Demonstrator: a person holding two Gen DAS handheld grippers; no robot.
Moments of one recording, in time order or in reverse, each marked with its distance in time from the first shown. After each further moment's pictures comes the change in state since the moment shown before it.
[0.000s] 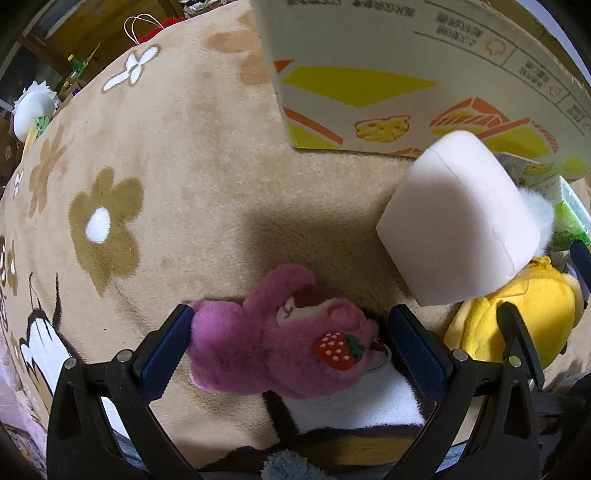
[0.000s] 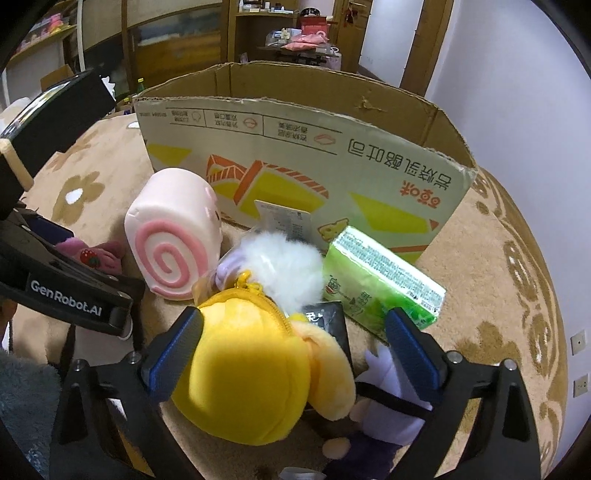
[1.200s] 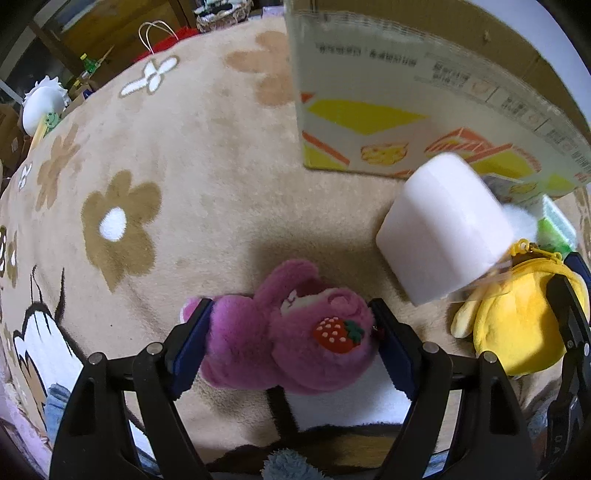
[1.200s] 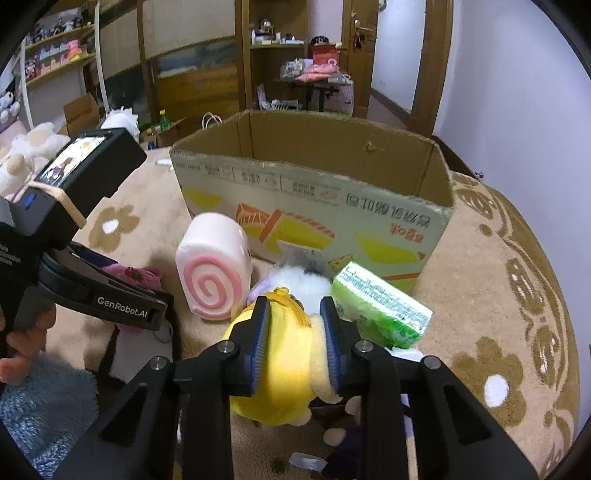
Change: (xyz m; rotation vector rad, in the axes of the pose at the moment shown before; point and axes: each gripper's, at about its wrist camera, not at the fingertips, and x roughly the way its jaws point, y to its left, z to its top) left arm -0.027 0.021 -0.009 -0.046 -0.080 -0.025; right arm -0.043 -0.007 0.003 0.032 -0.135 0.103
